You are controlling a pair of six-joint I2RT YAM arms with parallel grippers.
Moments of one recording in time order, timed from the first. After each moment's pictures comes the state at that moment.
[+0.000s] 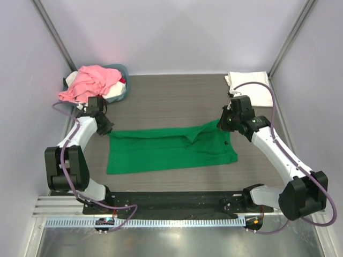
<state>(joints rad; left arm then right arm) 0.05 1.52 1.03 -0.58 -0.16 -0.61 0.29 1.23 1.01 -0.56 -0.03 0.37</state>
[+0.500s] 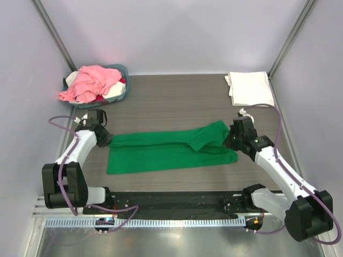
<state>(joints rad) 0.05 1.34 0.84 -0.59 -0.20 -0.69 0.29 1.04 0.73 -0.56 0.07 0.56</state>
